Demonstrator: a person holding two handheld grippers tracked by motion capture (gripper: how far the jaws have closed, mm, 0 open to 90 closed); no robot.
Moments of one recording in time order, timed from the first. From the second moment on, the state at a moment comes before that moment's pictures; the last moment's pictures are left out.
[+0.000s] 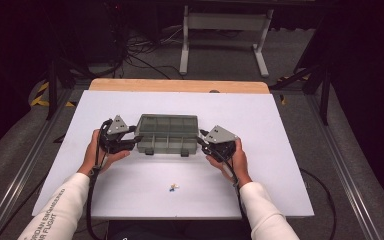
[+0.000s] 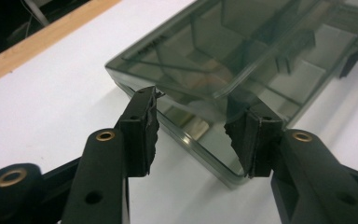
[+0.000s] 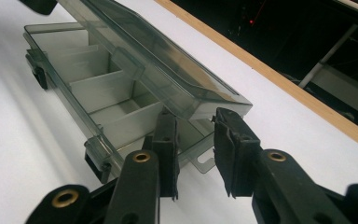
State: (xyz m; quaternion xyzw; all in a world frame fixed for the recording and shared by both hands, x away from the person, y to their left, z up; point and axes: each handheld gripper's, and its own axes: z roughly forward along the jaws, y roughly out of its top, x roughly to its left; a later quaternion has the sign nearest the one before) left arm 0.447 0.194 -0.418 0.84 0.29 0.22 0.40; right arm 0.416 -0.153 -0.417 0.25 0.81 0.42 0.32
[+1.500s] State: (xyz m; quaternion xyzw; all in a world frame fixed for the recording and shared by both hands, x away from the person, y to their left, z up) left arm 0.513 0.194 -0.391 0.82 0.32 0.23 0.42; right arm 0.489 -0.155 -0.382 0.31 0.77 0.47 0.28
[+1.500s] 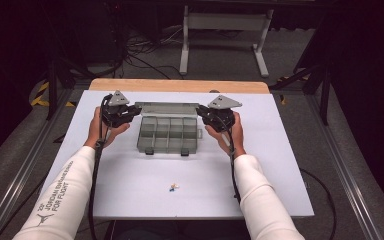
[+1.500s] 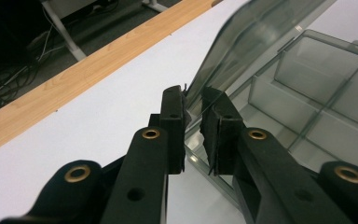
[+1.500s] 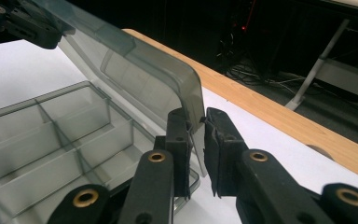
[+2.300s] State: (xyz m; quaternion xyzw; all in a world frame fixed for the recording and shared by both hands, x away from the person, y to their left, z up) left arm 0.539 0.188 -0.422 0.79 0.38 0.21 0.43; right arm 0.523 -0.146 -0.417 0.38 0.75 0.46 0.28
